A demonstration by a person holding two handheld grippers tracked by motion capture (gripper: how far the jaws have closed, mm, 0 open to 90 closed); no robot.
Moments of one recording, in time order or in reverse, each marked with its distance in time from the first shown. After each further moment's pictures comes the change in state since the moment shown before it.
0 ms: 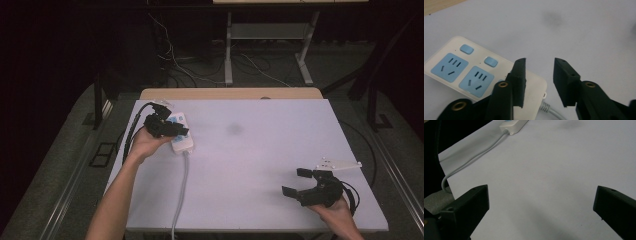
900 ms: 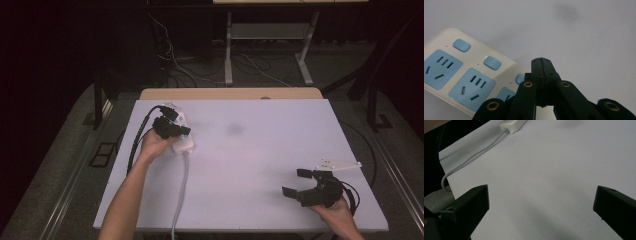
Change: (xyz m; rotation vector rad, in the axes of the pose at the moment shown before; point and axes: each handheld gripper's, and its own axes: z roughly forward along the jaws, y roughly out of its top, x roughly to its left) left arm 0.013 -0.005 0.035 0.030 0.035 -0.038; right arm -0.001 -0.001 0.000 0.007 0.003 -0.005
